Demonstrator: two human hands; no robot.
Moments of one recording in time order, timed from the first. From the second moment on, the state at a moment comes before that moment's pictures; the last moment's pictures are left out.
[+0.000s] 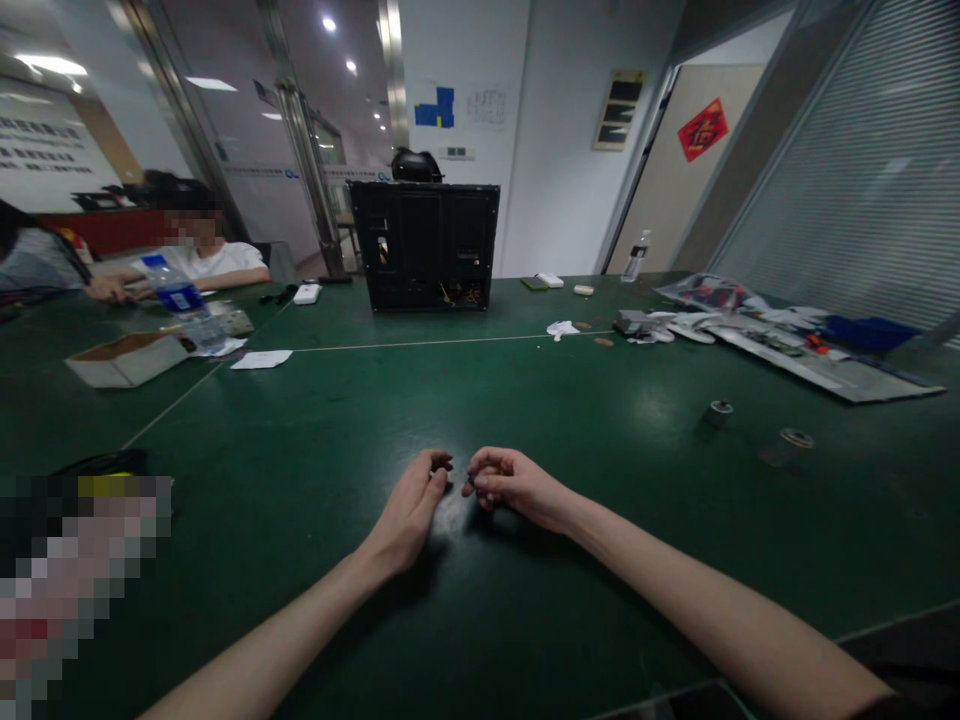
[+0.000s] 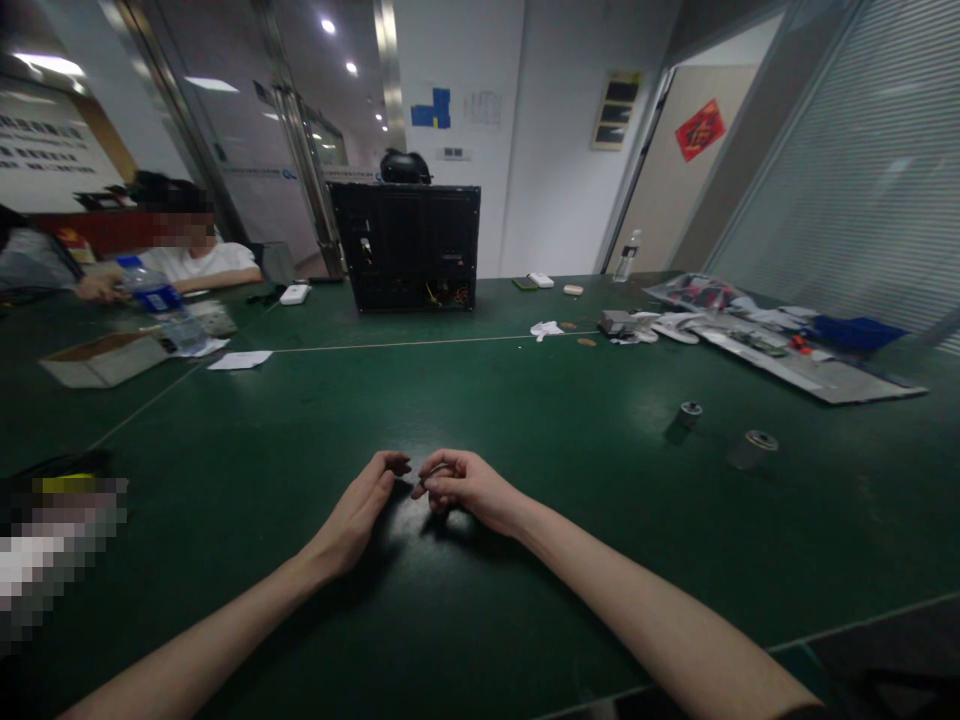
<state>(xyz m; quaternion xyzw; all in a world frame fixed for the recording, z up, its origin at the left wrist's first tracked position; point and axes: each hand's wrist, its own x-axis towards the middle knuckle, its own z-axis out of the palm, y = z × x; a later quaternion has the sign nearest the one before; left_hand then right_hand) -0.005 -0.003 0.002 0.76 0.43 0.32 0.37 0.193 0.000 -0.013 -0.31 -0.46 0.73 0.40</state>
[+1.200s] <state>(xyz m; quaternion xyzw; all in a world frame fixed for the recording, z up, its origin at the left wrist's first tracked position) -0.004 -0.003 0.004 0.76 0.43 0.32 0.37 0.193 0.000 -0.012 -0.31 -0.46 0.73 0.41</state>
